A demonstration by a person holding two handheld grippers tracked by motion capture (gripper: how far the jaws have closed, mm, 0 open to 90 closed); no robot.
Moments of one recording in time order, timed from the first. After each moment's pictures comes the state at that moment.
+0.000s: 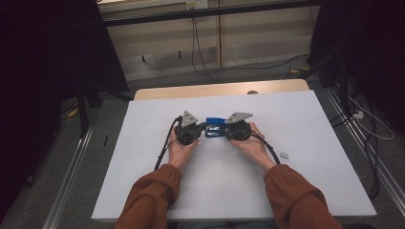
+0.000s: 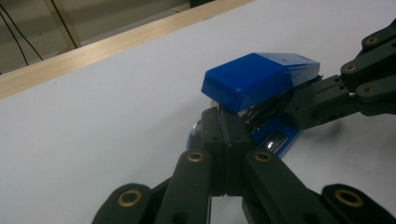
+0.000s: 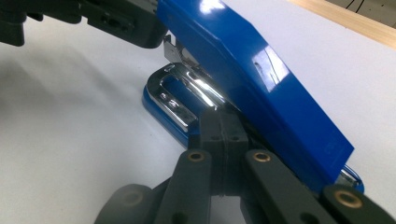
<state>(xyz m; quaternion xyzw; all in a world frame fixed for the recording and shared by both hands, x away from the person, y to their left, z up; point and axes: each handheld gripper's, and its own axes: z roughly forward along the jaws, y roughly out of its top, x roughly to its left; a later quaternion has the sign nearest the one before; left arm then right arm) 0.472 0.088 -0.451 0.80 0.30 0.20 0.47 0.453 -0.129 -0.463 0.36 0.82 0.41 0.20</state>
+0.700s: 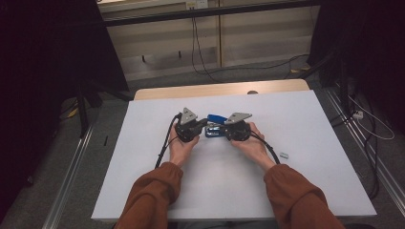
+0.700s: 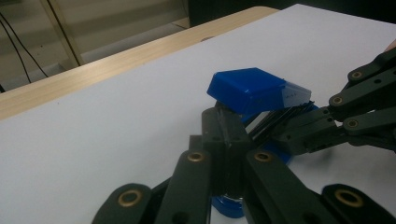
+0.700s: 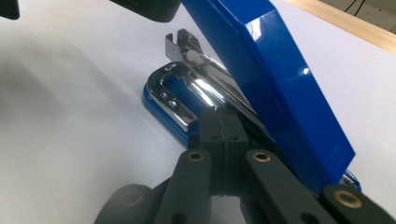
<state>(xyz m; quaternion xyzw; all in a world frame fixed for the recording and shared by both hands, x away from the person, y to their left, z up) 0.474 0.085 -0.441 0.79 0.30 0.20 0.49 0.453 -0.128 -0.462 0.35 0.82 0.40 0.21</state>
